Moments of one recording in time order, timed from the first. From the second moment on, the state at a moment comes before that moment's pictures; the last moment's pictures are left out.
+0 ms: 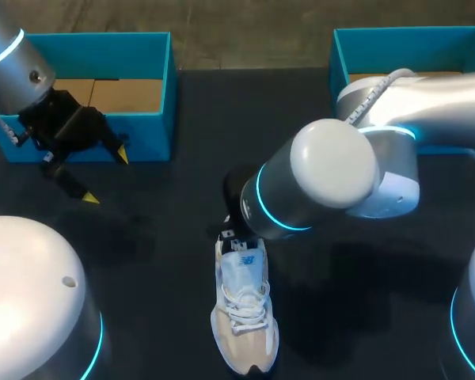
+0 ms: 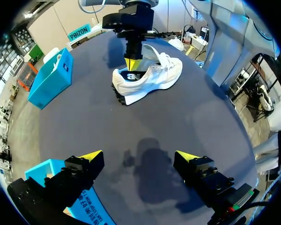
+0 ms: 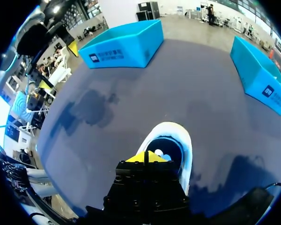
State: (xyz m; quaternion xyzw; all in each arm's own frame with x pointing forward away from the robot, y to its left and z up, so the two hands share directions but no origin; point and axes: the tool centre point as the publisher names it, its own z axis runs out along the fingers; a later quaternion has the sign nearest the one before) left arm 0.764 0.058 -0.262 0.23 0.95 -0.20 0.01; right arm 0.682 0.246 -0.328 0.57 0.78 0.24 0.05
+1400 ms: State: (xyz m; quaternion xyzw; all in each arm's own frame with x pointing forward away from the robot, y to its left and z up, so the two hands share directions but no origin) left arm 0.764 0.059 -0.262 0.23 0.95 -0.20 0.01; right arm 0.692 0.251 -0.378 0.62 0.76 0.19 0.06
